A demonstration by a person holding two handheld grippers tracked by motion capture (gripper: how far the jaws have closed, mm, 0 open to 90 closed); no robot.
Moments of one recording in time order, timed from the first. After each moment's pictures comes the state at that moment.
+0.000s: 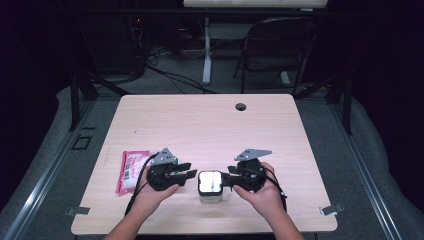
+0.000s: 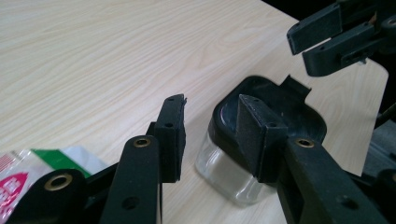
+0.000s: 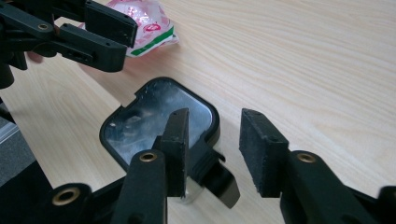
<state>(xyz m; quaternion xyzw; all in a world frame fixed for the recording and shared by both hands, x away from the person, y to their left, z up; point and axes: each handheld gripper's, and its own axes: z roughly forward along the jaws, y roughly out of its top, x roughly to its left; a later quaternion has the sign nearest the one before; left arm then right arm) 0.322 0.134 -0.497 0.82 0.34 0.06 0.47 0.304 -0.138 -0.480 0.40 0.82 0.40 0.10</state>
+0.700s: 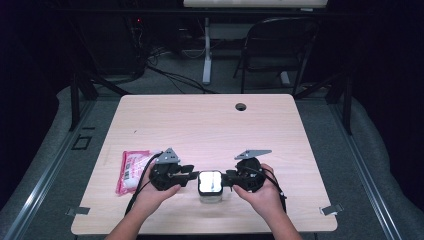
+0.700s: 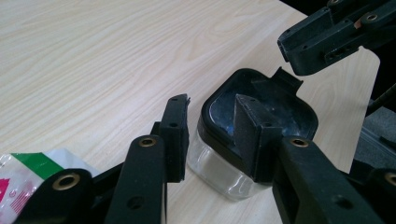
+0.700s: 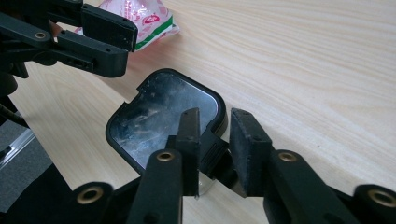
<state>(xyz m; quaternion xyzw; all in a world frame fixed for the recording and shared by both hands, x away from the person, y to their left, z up) 0.319 0.131 -0.499 0.83 0.32 0.05 0.45 0.304 -0.138 -0.485 0.45 0.81 0.38 0.06</state>
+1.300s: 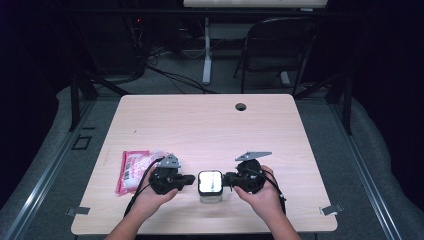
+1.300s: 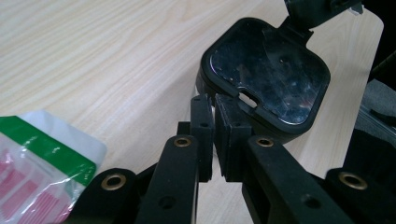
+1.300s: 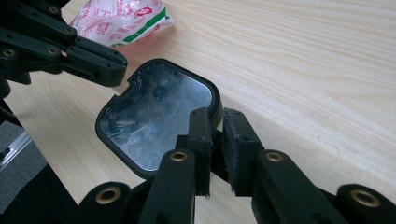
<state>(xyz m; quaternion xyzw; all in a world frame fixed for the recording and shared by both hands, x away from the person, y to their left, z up) 0.318 0.132 -0.517 0.86 0.31 0.02 0.41 0.303 -0.140 -0.493 0.46 0.80 0.38 0.06</state>
